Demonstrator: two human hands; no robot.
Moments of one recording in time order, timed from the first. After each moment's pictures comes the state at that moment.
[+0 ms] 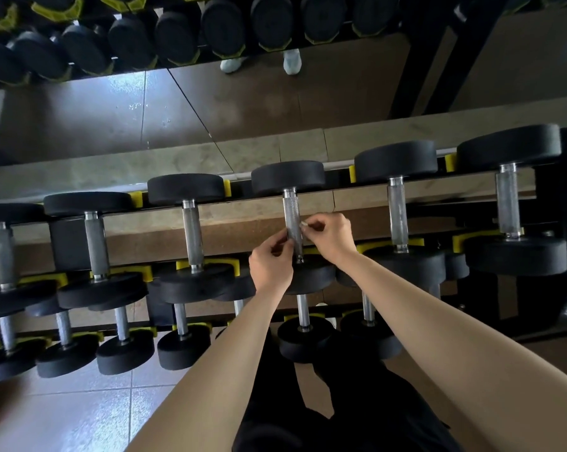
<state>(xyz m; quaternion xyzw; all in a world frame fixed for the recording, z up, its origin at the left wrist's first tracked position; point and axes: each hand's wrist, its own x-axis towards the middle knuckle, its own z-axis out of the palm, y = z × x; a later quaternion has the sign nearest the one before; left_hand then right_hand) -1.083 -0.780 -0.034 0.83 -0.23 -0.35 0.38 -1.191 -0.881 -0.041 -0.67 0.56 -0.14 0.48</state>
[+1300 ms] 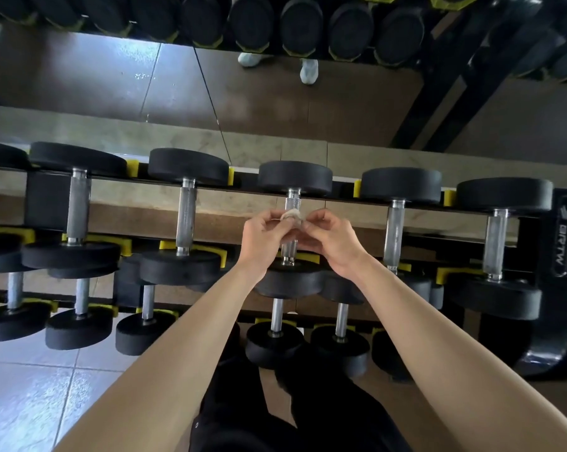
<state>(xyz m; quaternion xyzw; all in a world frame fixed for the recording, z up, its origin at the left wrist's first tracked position) -1.059 -0.803 -0.011 0.66 -0.18 -0.48 0.55 -1.198 -0.890 -0.005 -0.45 0.48 -0.15 0.74</state>
